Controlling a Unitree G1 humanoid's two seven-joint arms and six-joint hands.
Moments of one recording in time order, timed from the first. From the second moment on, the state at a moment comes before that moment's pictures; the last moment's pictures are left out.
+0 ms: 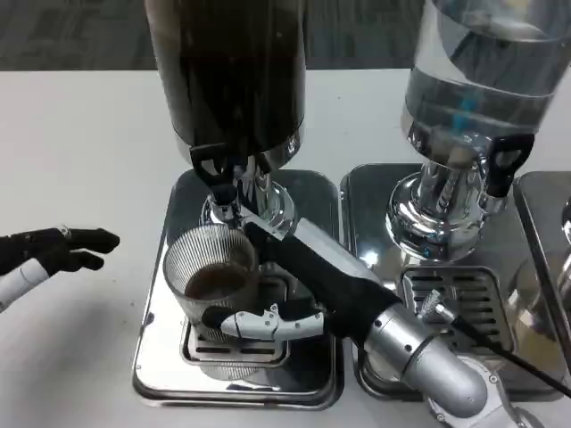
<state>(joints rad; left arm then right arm) -0.18 0.74 0.23 0.86 -0.15 -0.74 -0.86 -0.22 -0.13 0.37 0.31 -0.34 -0.32 0.24</state>
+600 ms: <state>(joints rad) -0.17 0.74 0.23 0.85 -0.15 -0.74 -0.86 -0.20 -0.13 0.39 0.24 -0.41 -0.25 0.20</state>
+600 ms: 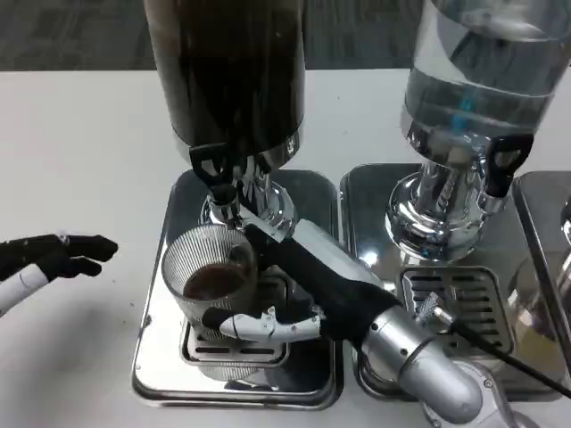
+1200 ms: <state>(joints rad) -0.15 0.75 0.23 0.84 -0.15 -0.74 -0.86 -0.17 -0.13 0.42 0.19 -0.51 -0.21 0.10</state>
